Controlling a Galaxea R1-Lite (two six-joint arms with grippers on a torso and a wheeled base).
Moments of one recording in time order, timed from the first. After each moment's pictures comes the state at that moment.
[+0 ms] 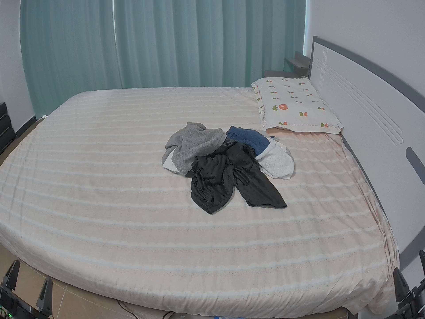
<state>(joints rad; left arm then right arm) 0.00 0.02 -0.02 0.00 0.02 -0.01 0.00 0.02 -0.02 0.01 0.00 -0.01</state>
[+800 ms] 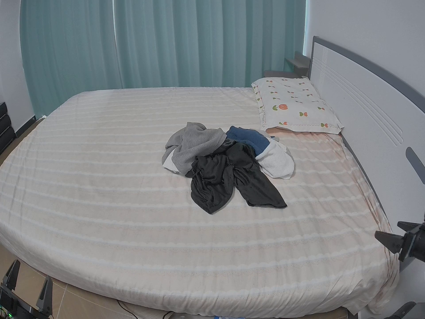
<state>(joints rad) 0.00 0.02 -0.02 0.00 0.02 -0.01 0.07 0.84 -0.32 -0.09 0.10 0.12</state>
